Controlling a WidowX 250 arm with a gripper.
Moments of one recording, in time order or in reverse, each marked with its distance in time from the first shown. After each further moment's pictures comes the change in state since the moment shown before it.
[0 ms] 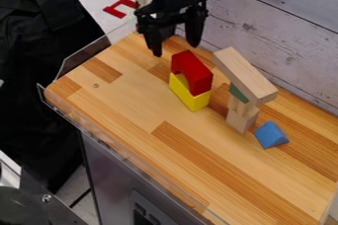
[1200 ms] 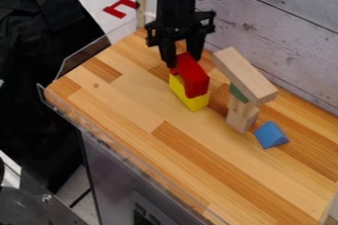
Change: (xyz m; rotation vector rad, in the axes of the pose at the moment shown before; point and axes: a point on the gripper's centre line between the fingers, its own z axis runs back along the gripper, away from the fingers) arm -0.003 -0.003 -0.021 0.041 0.021 0.016
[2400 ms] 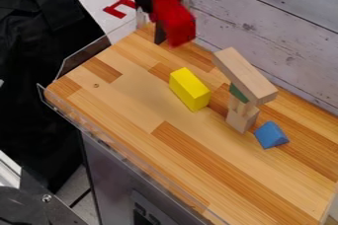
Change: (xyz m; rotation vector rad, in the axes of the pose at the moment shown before) arm -0.016 0.039 0.113 -0.159 -0.038 0.038
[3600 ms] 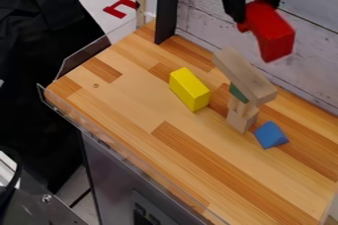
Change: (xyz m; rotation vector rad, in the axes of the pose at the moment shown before) arm -0.080 -0.073 -0.019 -0.037 0.035 -0.104
